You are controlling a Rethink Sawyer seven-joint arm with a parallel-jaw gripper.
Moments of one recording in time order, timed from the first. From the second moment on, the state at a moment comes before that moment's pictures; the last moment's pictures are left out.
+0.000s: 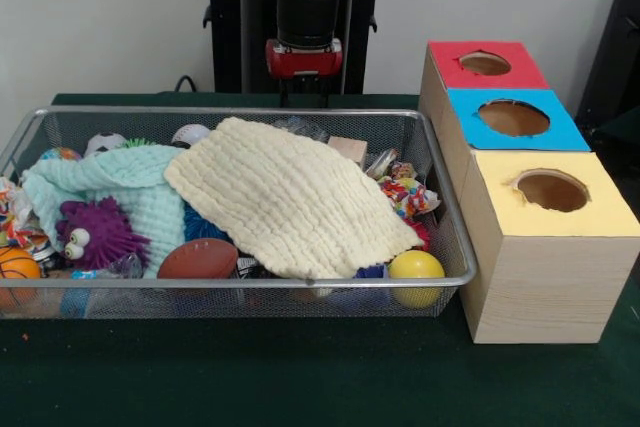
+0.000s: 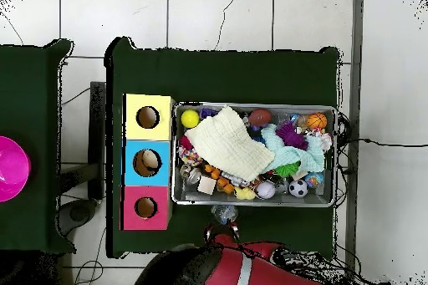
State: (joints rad) arm -0.30 -0.38 -0.15 2.13 -0.49 -0.30 1.65
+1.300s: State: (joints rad) arm -0.28 -0.37 -0.17 2.13 -0.49 -0.31 1.65
